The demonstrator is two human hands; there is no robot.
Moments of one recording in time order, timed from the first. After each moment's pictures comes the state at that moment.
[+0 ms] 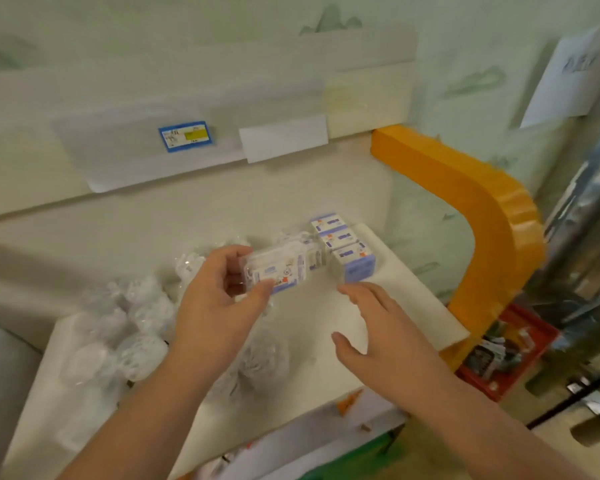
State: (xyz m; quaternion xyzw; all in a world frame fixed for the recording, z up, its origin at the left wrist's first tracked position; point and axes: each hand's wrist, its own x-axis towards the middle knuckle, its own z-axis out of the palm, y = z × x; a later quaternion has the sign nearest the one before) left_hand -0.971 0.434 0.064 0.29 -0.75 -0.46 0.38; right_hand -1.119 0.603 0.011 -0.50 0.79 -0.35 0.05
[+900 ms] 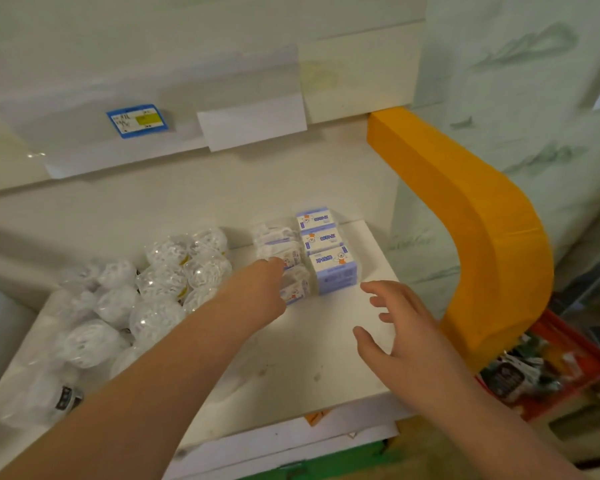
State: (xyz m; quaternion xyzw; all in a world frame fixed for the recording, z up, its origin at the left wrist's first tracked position) left_hand -1.105 0.425 0.024 0.40 -0.91 -0.06 -0.05; right_hand -1.229 0.634 -0.005 -0.51 0.75 -0.40 0.12
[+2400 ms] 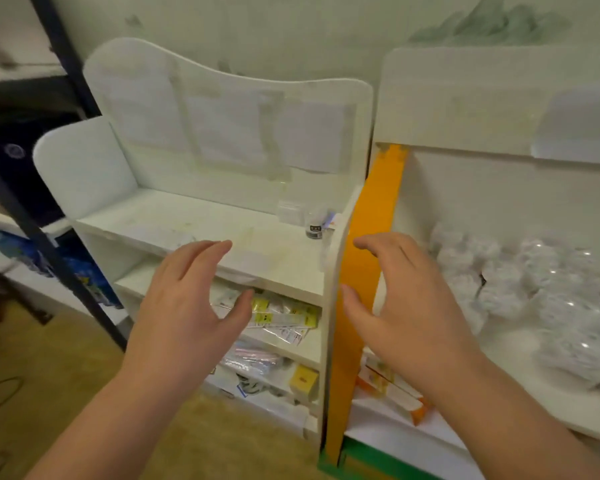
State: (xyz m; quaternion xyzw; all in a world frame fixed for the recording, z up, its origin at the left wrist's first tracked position) left_hand -0.476 0.464 0.094 0.63 -0.71 0.03 0.31; right_hand -0.716 0.467 0.103 -0.74 0.58 -0.35 0.03
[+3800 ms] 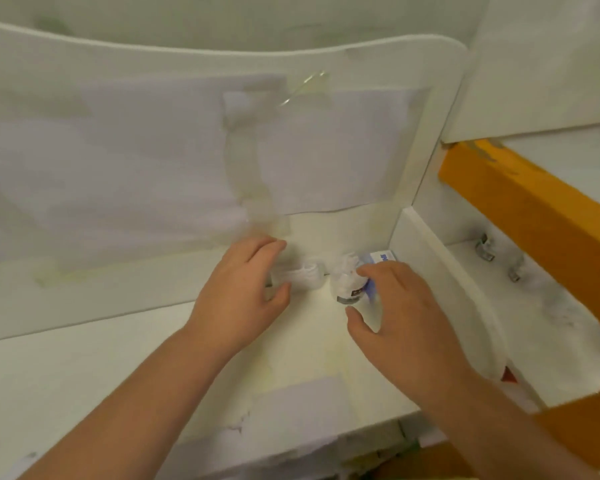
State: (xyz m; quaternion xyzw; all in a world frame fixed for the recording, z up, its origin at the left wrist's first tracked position) left_hand -0.425 0.013 0.014 0.28 -0.93 -0.08 0.24; right_hand -0.574 0.191 0.017 -0.49 0.82 -0.29 0.00
